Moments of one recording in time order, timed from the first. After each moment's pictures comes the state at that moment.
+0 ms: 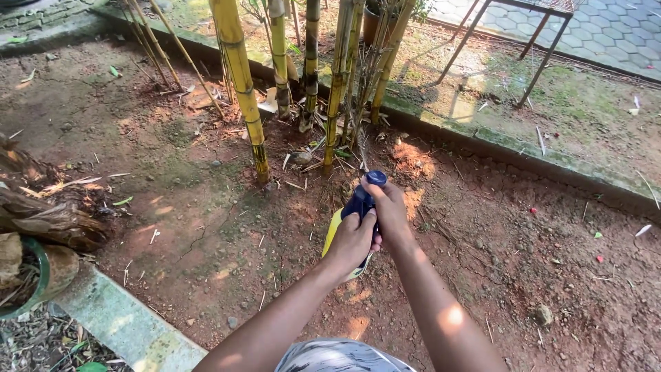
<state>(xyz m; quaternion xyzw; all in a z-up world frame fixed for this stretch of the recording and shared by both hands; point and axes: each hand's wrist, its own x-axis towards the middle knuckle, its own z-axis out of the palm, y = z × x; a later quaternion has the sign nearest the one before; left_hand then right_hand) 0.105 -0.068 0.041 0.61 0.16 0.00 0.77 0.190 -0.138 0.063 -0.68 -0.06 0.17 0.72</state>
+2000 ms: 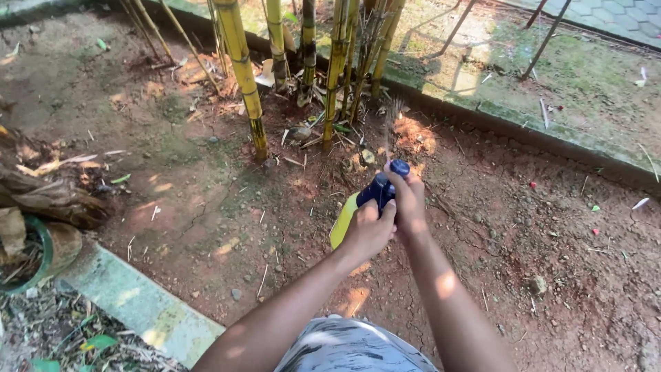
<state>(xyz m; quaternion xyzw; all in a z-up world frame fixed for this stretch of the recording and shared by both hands) 0.084 -0.098 0.030 0.74 0.17 0.00 0.65 0.171 -0.174 0.032 -0.62 -0.02 0.10 0.78</state>
